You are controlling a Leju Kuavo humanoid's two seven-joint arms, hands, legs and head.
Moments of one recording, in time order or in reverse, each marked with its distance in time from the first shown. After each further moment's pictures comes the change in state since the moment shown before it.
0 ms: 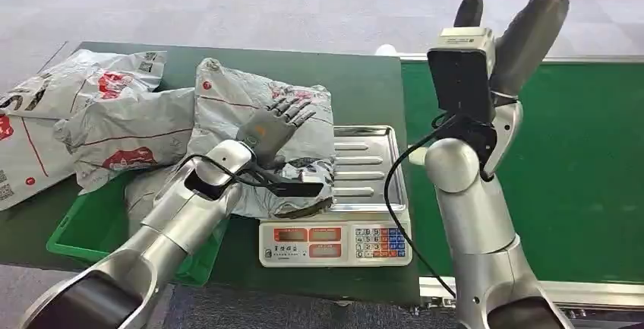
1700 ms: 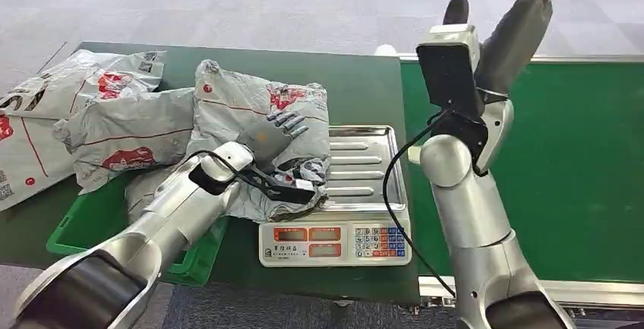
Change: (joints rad) left arm -0.099 -0.007 -0.103 0.227 -0.011 -0.068 -0.009; right arm -0.017 0.000 0.000 0.079 0.002 -0.020 -0.001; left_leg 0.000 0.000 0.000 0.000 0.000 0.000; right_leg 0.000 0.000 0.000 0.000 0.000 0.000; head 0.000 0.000
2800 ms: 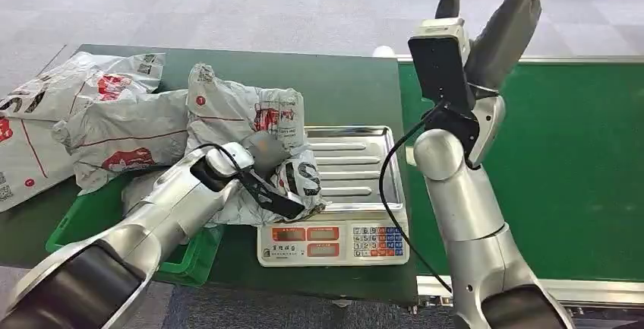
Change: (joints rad) left arm -0.051 0.032 -0.122 0.064 0.008 -0.189 -0.069; right arm -0.024 0.017 0.000 0.064 -0.013 -0.024 -0.015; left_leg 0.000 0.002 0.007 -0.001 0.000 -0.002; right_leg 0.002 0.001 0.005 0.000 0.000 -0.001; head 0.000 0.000
